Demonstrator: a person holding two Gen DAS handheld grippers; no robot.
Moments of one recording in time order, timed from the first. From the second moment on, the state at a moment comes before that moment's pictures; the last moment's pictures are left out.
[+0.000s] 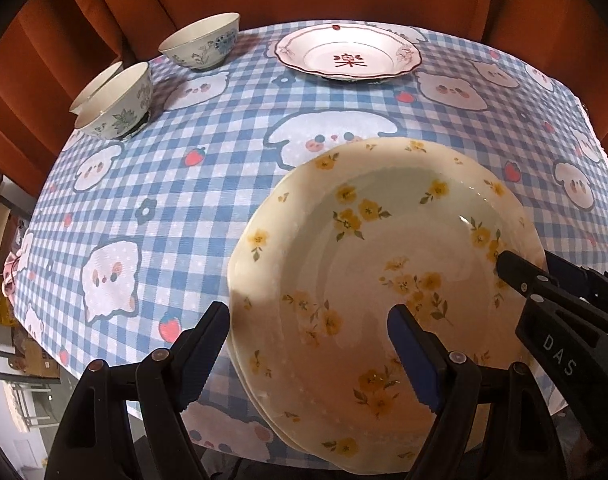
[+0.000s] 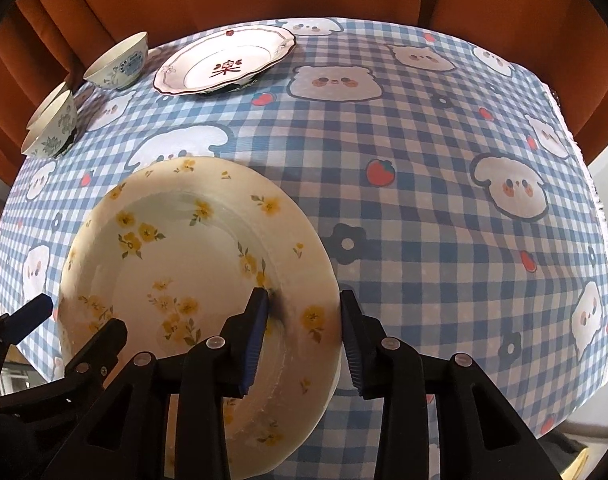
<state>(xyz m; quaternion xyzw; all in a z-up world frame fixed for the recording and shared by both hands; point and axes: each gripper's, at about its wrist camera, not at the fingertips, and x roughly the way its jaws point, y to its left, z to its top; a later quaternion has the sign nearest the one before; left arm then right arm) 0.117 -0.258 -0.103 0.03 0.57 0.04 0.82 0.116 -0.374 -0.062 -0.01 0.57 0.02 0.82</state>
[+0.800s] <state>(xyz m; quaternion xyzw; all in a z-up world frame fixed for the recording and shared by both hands) 0.138 -0.174 -0.068 0.03 0.54 -0.03 0.84 0.107 -0.306 -0.023 0.01 0.54 -0.05 0.84</state>
